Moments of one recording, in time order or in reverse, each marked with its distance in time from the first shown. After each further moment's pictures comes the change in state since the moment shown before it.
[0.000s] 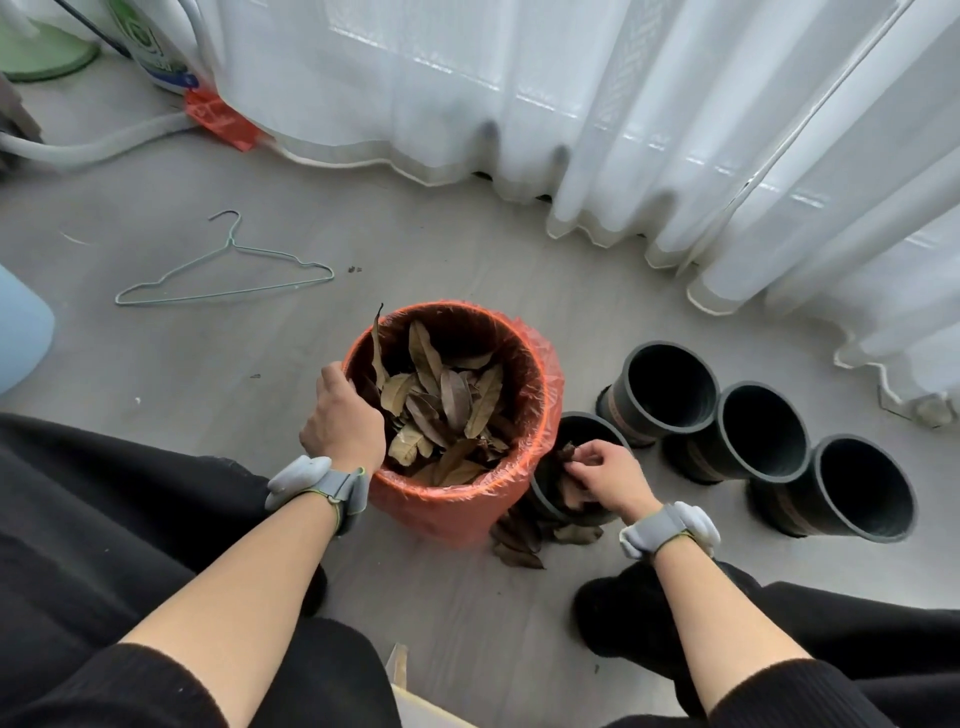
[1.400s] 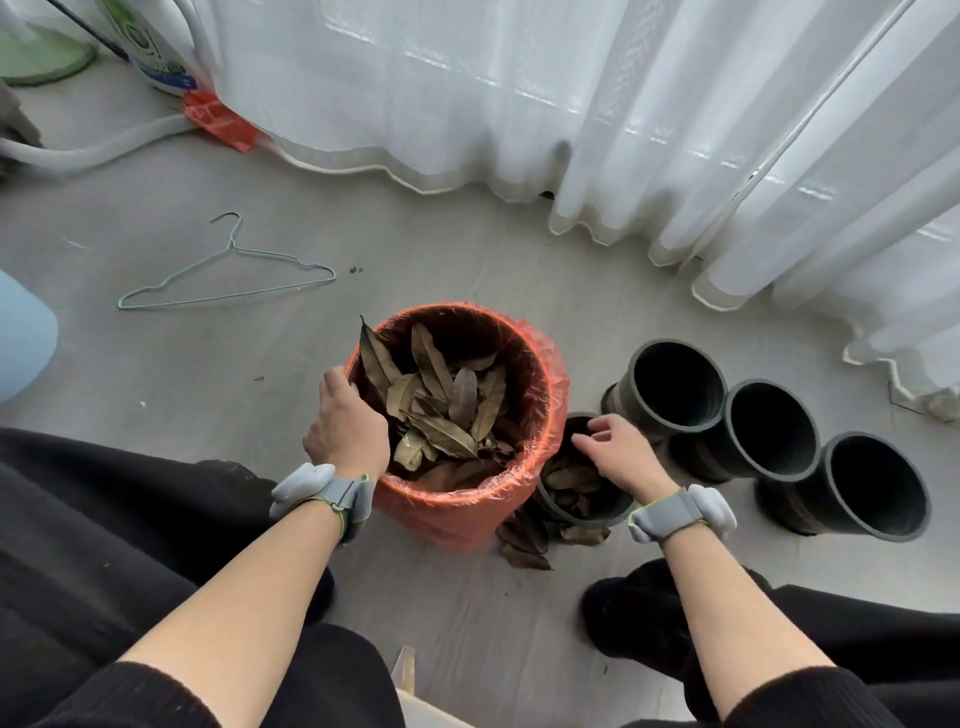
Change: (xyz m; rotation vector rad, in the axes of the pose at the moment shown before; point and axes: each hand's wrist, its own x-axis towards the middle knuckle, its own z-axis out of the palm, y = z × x) left_hand -0.003 0.003 0.001 -0.039 0.018 0.031; right_hand -0.003 -0.035 -0.025 -0.099 0.025 0.039
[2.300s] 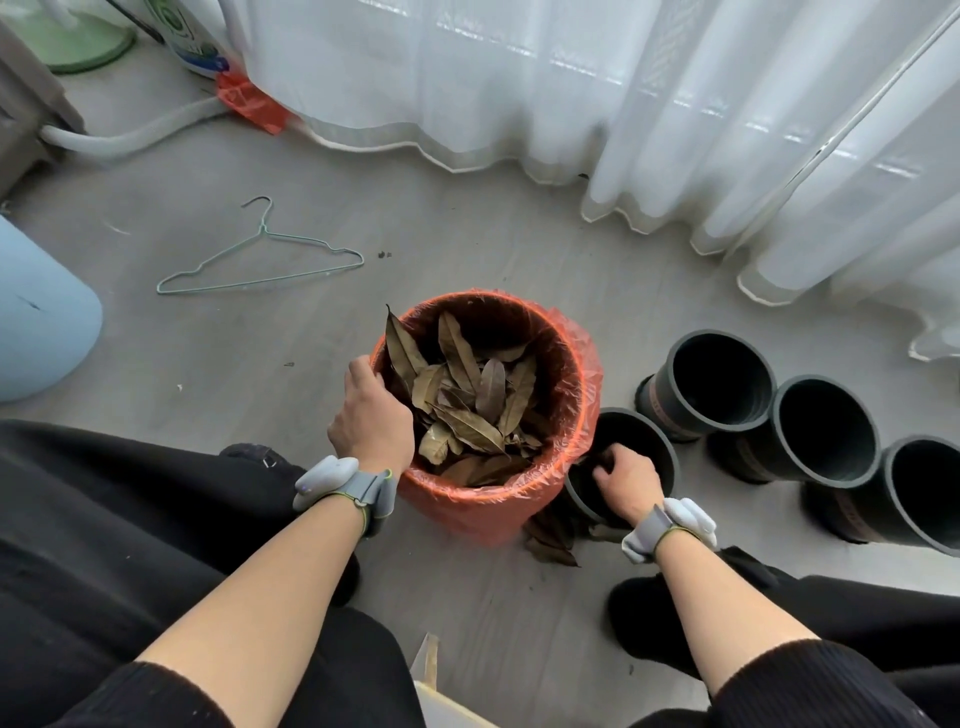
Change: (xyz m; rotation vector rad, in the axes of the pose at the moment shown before) left_hand 0.004 -0.005 -0.002 0.035 0.011 0.013; right_hand 0.026 0.040 0.065 -0.328 0.036 -0.015
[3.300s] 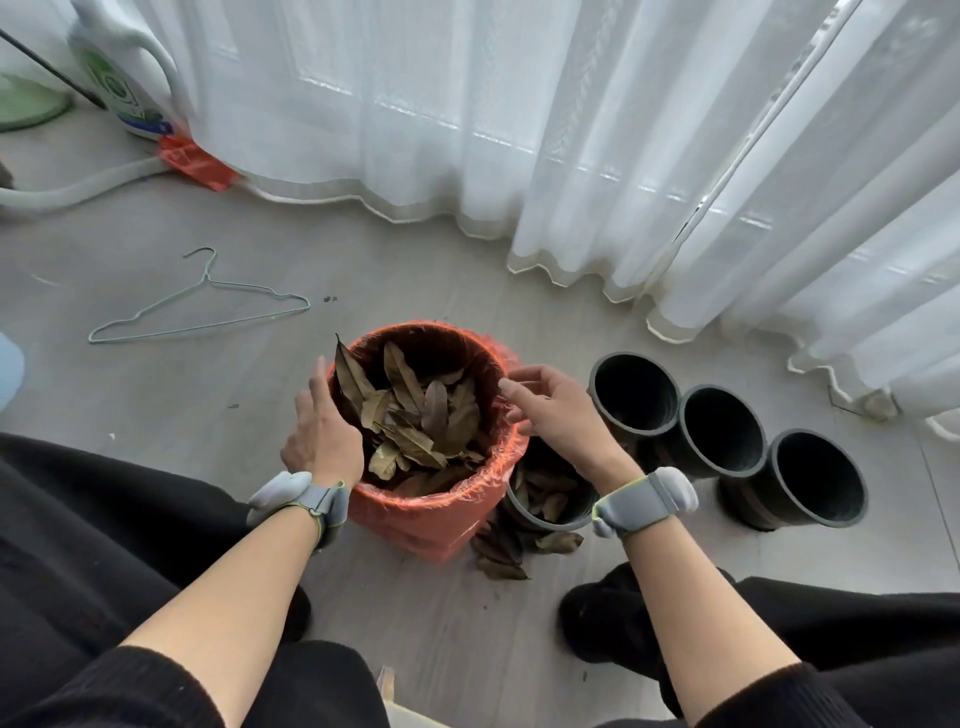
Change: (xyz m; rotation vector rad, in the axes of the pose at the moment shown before) left_hand -0.009 0.006 -0.007 -0.045 -0.062 0.062; right_hand -0.088 -0.095 -0.123 0.823 -0.057 -0.309
